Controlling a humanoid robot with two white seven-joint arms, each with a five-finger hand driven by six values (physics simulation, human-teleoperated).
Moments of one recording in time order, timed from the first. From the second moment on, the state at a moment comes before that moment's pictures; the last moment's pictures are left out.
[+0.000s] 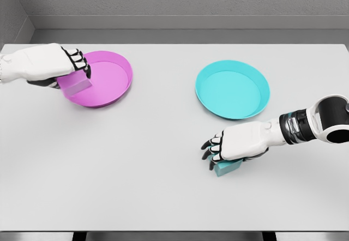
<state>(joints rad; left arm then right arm) -0.89 1.00 -0.91 -1.42 -0.46 -0.61 -0.26 -0.91 -0.93 1.20 -1.76 0.33 -0.61 0.61</state>
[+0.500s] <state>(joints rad) -0.93 0.73 -0.92 -1.12 -0.49 -0.61 -0.38 -0.92 -0.93 1.18 -1.76 0.34 -0.61 0.61</state>
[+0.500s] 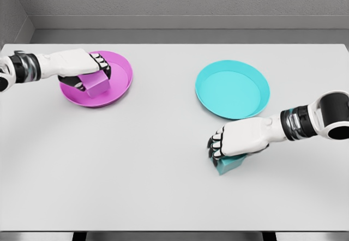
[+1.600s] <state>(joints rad) -0.85 0.98 -0.91 -1.02 -0.18 -0.61 -0.37 -1.05 -0.64 0.90 -1.19 0.32 -0.61 0.61</state>
